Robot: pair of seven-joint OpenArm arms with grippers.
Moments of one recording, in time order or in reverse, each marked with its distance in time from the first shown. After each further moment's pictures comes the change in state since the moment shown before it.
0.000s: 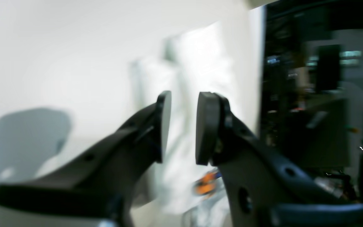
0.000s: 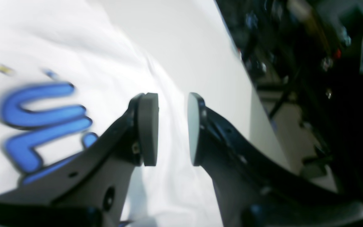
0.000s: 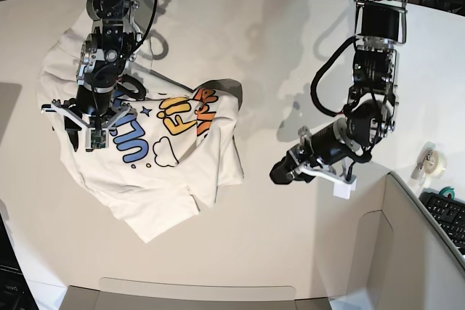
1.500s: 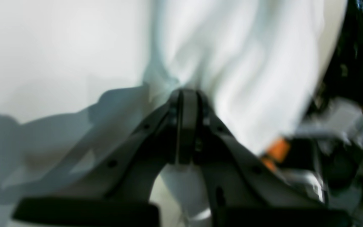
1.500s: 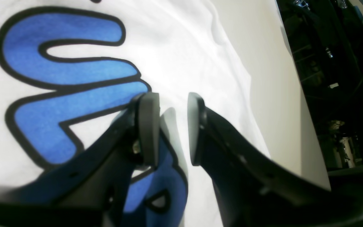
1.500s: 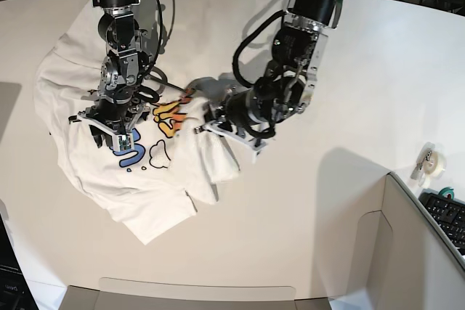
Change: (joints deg) left arm 0.7 22.2 11.1 -6.4 22.6 5.6 5.2; right arm 7.5 0.7 -3.8 -26.2 -2.3 -3.9 10.2
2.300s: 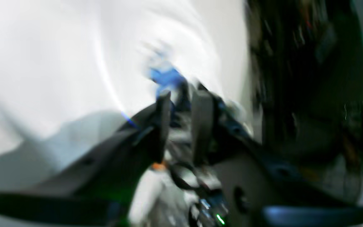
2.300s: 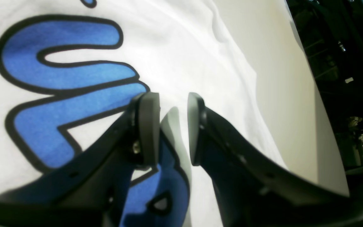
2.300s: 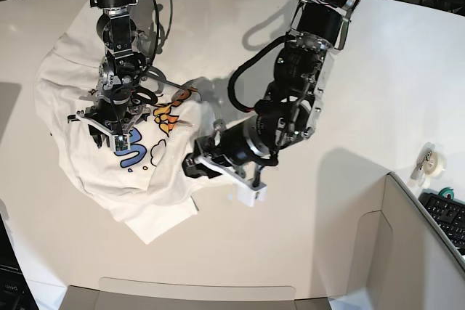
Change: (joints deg) left arm -6.9 -4.5 1.9 8.3 -5.4 -0.4 -4.3; right arm 0.0 1.0 -0.3 0.1 5.2 0.0 1.1
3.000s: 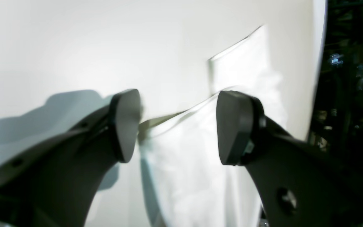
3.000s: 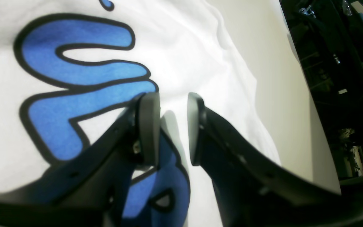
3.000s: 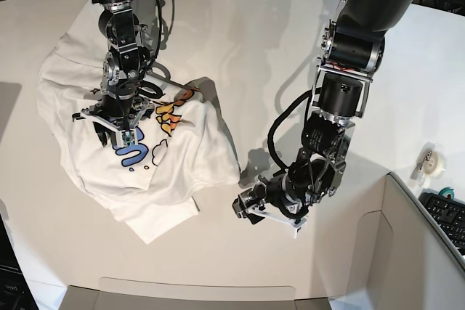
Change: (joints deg) left arm -19.9 -2.7 -6.9 -42.9 -1.1 -12.7 -7.0; right arm -1.6 0.5 -3.0 0.3 -1.2 -1.3 0.9
